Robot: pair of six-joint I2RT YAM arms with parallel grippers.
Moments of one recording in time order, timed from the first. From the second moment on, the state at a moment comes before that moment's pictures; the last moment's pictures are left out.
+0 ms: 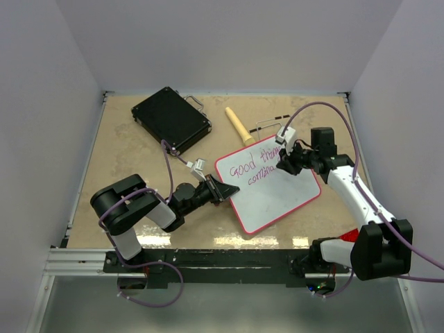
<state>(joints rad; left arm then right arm) -0.85 1.74 0.34 1.32 0.08 -1.09 0.13 1.24 0.89 -0.46 -0.59 -0.59</state>
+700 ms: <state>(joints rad) -0.85 1.74 0.34 1.32 0.07 -1.10 0.13 1.23 0.89 -0.57 -0.60 -0.71</state>
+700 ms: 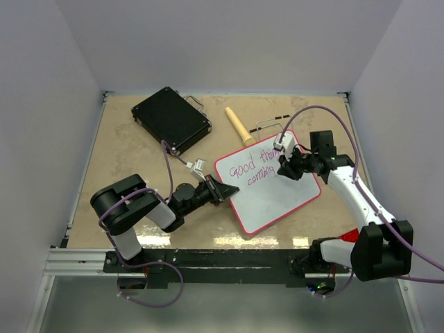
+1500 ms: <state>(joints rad) -0.84 1.74 0.33 1.32 0.09 -1.09 0.10 1.14 0.98 -0.58 -0.67 -0.64</state>
